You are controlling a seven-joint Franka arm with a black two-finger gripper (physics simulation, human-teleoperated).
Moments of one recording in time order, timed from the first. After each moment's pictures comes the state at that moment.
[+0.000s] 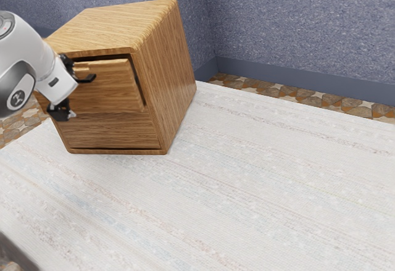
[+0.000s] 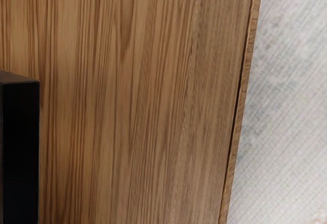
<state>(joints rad) -0.19 -0.19 0.60 -1.94 0.47 2.36 1.17</state>
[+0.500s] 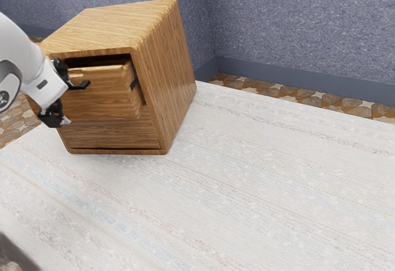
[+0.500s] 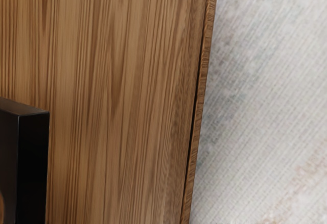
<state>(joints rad) -0.22 -0.29 0.59 -1.99 0.47 2.28 1.17</state>
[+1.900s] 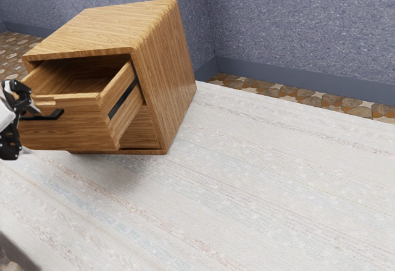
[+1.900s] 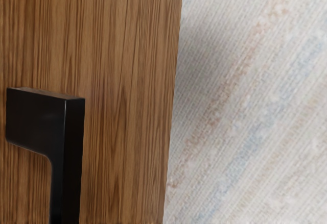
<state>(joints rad) -0.02 -0.70 0.34 -2.26 0.49 2.10 1.18</state>
